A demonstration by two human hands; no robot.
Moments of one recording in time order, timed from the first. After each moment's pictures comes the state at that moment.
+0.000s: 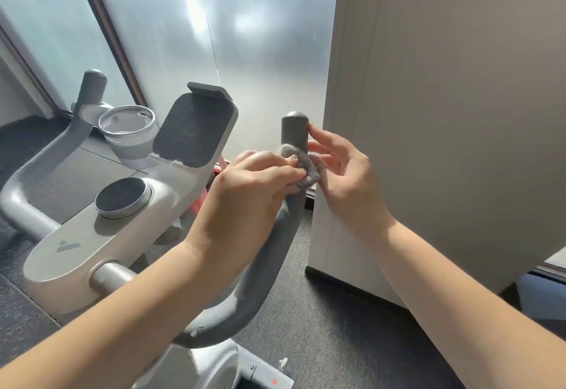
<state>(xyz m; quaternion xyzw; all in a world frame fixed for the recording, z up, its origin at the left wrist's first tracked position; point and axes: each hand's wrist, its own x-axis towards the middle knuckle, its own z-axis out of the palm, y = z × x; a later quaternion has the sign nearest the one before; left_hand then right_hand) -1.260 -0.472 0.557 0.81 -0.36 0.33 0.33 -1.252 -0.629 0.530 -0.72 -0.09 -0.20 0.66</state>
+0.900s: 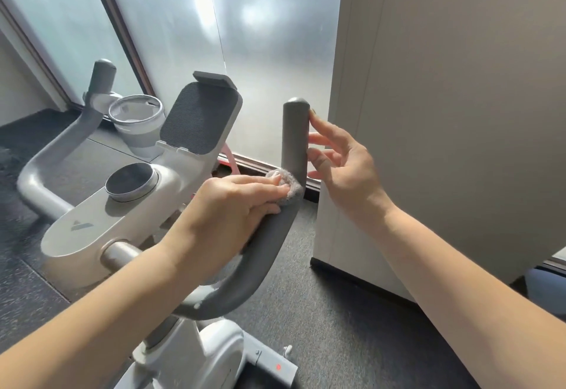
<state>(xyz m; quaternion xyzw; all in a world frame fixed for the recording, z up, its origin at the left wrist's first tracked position) -1.278 -0.444 0.544 0.85 -0.35 0.20 0.33 -1.256 -0.632 0.526 -0.73 -0.08 -0.17 0.66</state>
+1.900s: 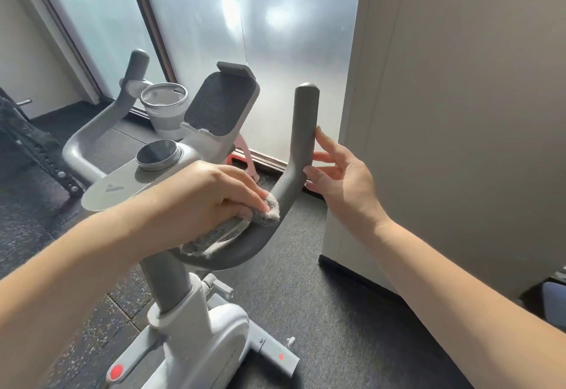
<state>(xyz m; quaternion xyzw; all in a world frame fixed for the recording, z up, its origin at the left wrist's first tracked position) -1.307 -0.402 0.567 0.87 -0.43 0.06 0.24 -1.294 -0.622 0.503 -0.73 -0.07 -0.13 0.67</state>
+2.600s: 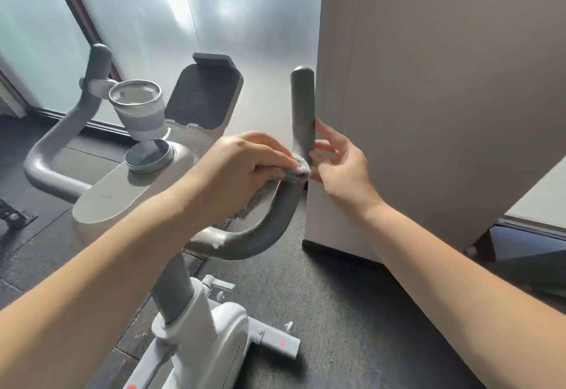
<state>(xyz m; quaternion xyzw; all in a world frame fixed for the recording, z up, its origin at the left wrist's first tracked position) -1.289 -0.407 0.561 0.82 -0.47 0.10 0.30 -1.310 -0.585 0.504 -0.72 0.07 -0.17 0.67</state>
